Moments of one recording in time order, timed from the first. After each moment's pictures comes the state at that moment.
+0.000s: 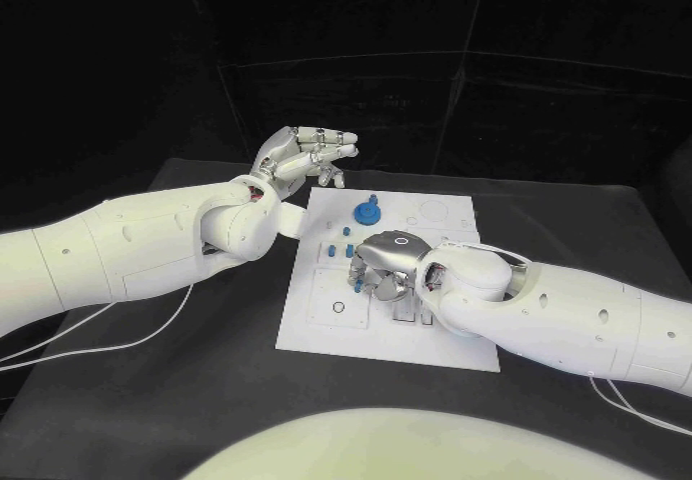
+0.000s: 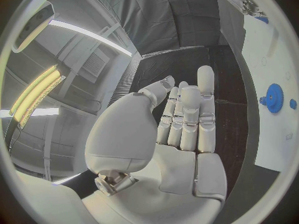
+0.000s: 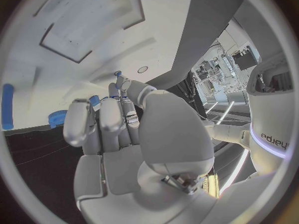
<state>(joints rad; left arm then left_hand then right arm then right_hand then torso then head) 1.20 -0.79 -0.08 1.44 0.00 -0.25 0.53 1.31 -0.09 0.43 -0.08 0.11 1.05 0.17 0.11 0.07 1.13 0.10 0.22 0.08 1.26 0.01 1.09 0.61 0.17 1.20 0.11 0.63 0.73 1.08 -0.55 -0.09 1.52 -1.70 -0.19 -0.11 1.41 -0.08 0.57 -0.14 0.08 1.13 0.15 0.10 0.07 1.15 0.09 0.25 0.08 1.47 -0.01 1.17 1.08 0.09 1.33 0.09 1.38 1.25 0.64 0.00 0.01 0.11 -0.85</state>
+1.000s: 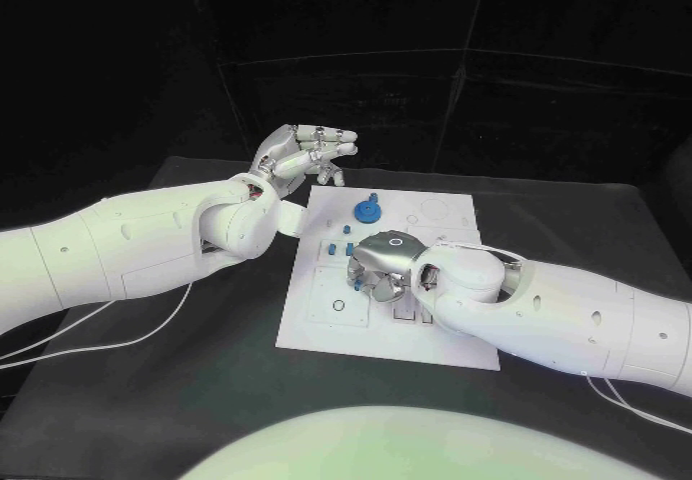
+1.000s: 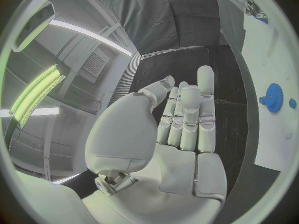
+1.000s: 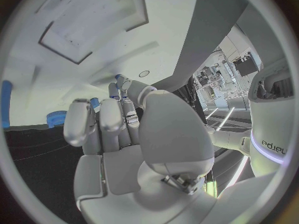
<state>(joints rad) 1.20 -0.79 -0.08 1.44 0.00 -0.24 0.53 1.31 -0.09 0.43 -0.08 0.11 1.05 0.17 0.11 0.07 1.13 0.10 0.22 0.08 1.26 0.01 1.08 0.60 0.17 1.20 0.11 0.63 0.73 1.07 -0.53 -0.09 1.52 -1.76 -0.16 -0.14 1.41 -0.08 0.56 -0.14 0.07 1.13 0.15 0.10 0.07 1.15 0.09 0.25 0.09 1.47 -0.01 1.17 1.07 0.09 1.33 0.09 1.38 1.25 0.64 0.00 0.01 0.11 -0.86</state>
